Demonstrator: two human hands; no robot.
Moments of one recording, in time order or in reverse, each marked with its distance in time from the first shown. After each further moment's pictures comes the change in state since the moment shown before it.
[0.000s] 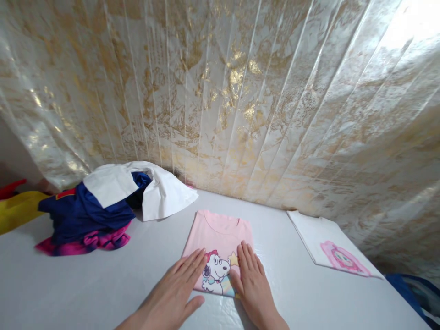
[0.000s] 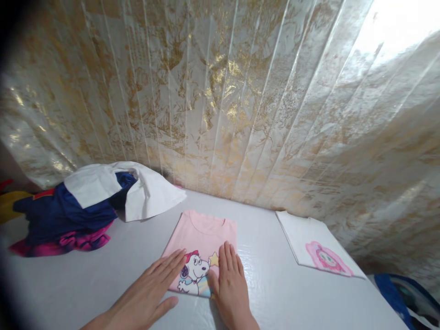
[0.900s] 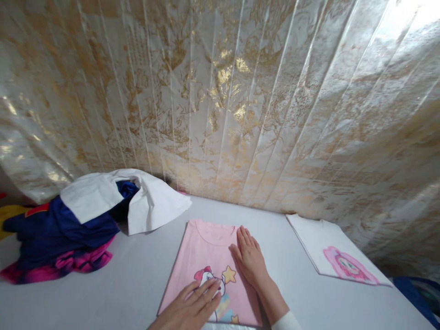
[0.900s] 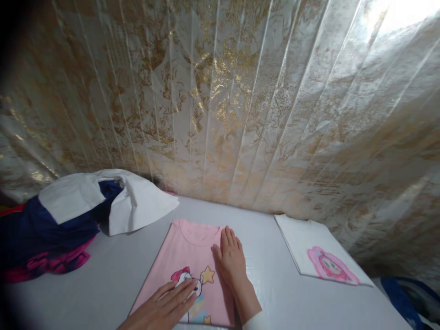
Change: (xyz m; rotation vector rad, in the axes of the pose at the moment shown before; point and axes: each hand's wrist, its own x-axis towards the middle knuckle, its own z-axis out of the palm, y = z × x) left_hand 0.032 -0.007 0.066 -0.059 -0.062 0.313; right_hand 0.086 0.037 0.001 0.054 -0.062 0.104
